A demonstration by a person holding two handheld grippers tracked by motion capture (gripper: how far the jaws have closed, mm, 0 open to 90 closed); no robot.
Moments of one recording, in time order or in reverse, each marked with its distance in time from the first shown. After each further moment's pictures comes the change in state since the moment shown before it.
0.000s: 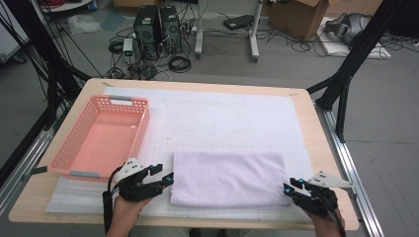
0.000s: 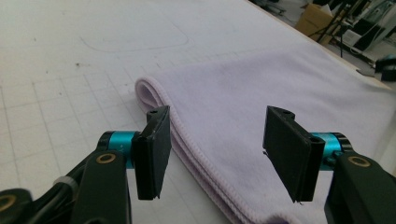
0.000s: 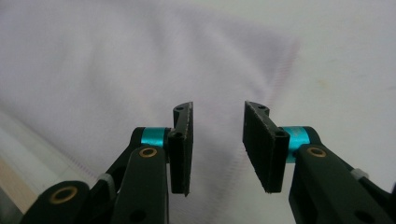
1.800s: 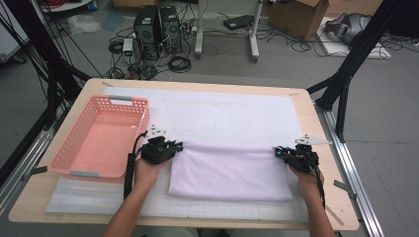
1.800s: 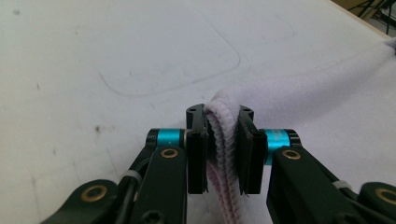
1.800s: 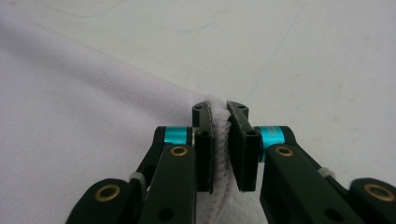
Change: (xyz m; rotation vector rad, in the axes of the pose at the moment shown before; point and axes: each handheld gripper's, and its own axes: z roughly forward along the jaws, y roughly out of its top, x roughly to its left) left arm 0.039 0.051 0.092 0.115 0.099 0.014; right arm -0.068 0.053 0.086 -0.043 -0.001 0.055
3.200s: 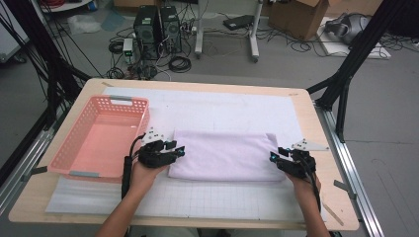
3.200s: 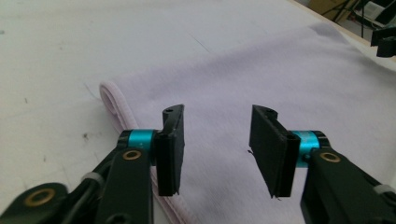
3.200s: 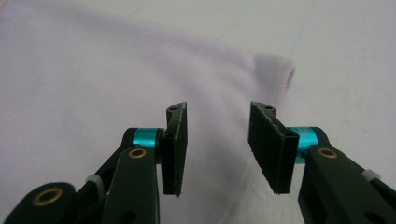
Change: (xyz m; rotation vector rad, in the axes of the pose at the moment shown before) left arm -0.008 -0.014 -0.019 -0.034 -0.085 0.066; right arm 0.030 -0.003 -0.012 -0.030 -0.040 -0.012
